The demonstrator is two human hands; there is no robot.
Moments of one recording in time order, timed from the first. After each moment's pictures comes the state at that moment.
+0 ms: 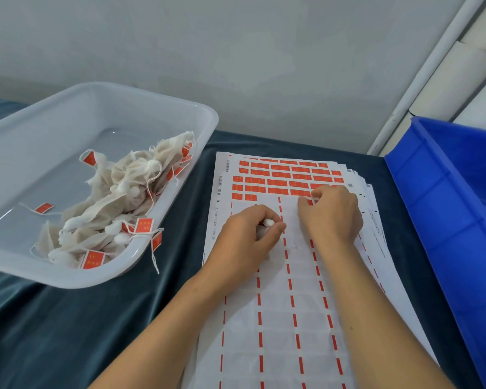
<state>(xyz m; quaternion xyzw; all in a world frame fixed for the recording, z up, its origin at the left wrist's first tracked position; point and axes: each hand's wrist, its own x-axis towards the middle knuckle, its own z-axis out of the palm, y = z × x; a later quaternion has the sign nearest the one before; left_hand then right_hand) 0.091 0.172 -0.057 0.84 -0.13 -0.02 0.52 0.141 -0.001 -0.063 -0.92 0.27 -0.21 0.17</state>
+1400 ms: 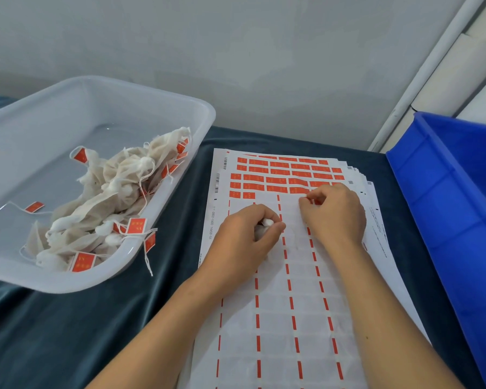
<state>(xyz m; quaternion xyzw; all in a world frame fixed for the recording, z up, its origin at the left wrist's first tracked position) 0.091 0.171 -0.059 0.85 -0.12 -0.03 0.52 0.135 -0.019 -0.064 -0.93 0.20 -0.20 0.22</state>
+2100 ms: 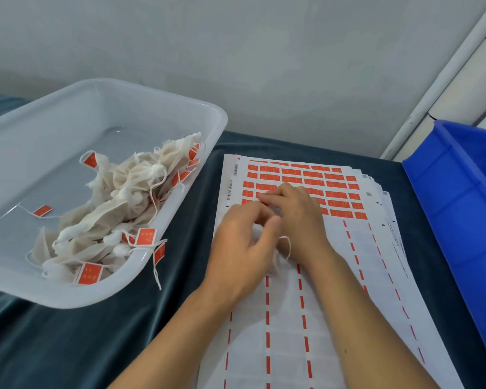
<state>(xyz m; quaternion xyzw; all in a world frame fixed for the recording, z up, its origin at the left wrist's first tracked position) 0.096 0.179 -0.065 0.81 -0.10 0.11 0.57 0.156 0.041 -0.080 -0.97 -0.05 -0.12 0.20</state>
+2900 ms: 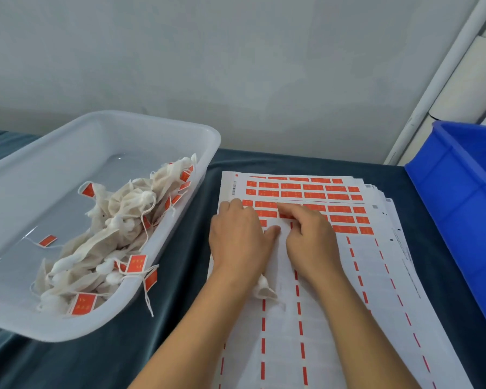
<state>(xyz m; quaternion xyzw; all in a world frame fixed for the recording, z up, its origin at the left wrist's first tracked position) 0.151 0.155 -0.061 0.98 0.02 0.12 0.18 0.135 0.031 -0.078 -0.90 0.08 -0.15 0.41</state>
